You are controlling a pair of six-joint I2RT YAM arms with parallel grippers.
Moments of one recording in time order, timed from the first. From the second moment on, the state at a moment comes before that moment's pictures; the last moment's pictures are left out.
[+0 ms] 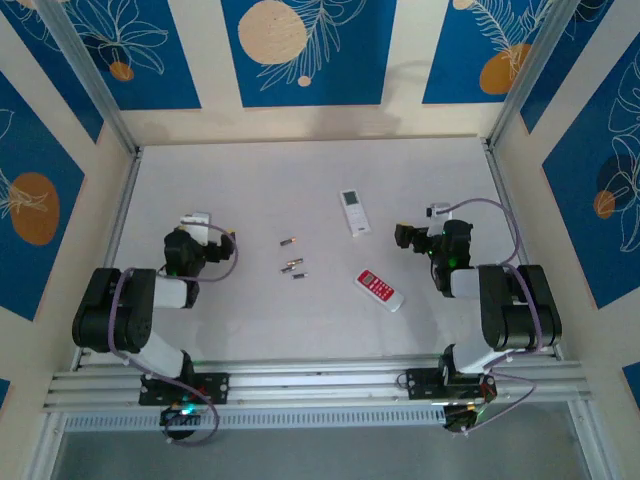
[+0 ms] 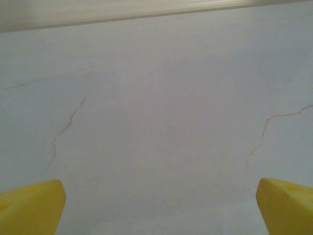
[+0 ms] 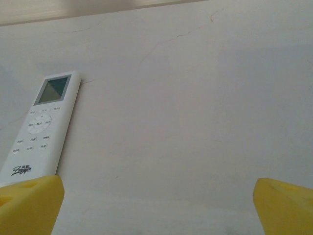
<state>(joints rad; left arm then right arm) -0.03 1.56 0.36 0.83 0.08 0.06 0.00 1.52 0.41 0.69 -0.19 0.09</state>
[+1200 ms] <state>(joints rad) -0.15 1.06 0.40 0.48 0.01 0.00 0.08 1.19 0.84 -0.07 -0.11 0.39</state>
